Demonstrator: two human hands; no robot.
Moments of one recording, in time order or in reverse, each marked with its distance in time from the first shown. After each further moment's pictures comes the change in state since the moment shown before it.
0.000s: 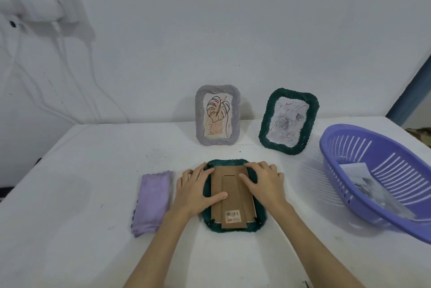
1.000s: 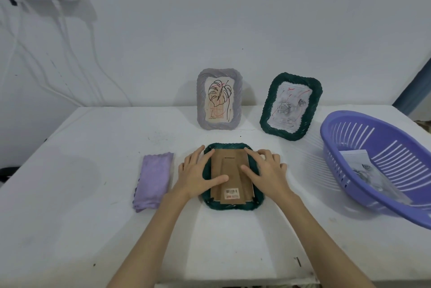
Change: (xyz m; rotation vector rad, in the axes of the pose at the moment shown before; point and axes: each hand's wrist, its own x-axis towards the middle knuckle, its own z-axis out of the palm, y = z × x) left_hand -0.011 0.009 -0.002 -0.163 -0.050 -0.039; right_hand -0.020 0.011 -0.010 0.002 -0.116 -0.076
